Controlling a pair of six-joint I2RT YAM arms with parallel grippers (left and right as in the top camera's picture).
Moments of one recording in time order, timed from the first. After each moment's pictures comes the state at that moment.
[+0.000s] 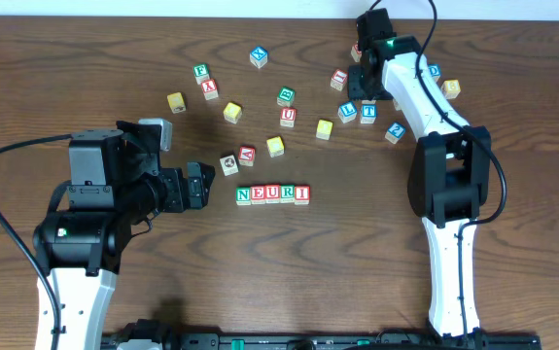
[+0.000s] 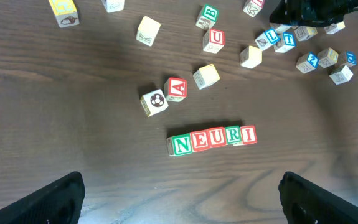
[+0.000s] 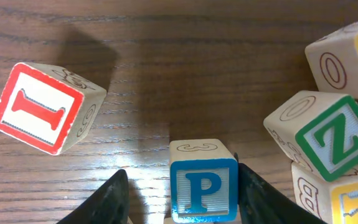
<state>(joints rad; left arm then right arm) -0.02 1.02 1.04 -0.89 0.36 -0.11 0.21 2.48 2.17 -0.93 0.11 0.22</state>
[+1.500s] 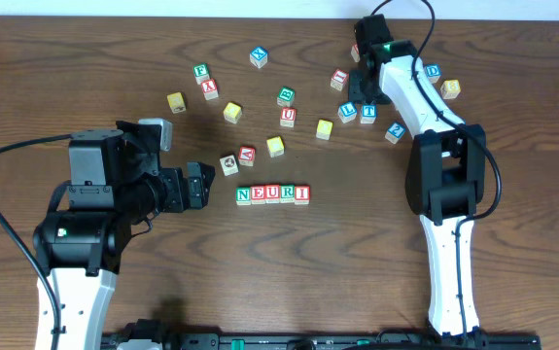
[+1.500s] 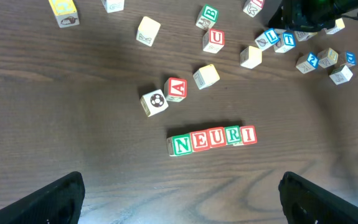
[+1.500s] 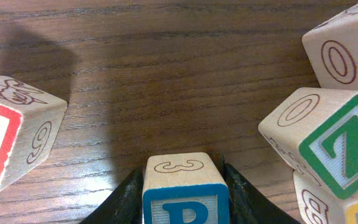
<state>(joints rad) -0.02 1.02 1.04 -0.89 0.36 -0.11 0.21 2.52 2.17 -0.91 0.16 0.27</state>
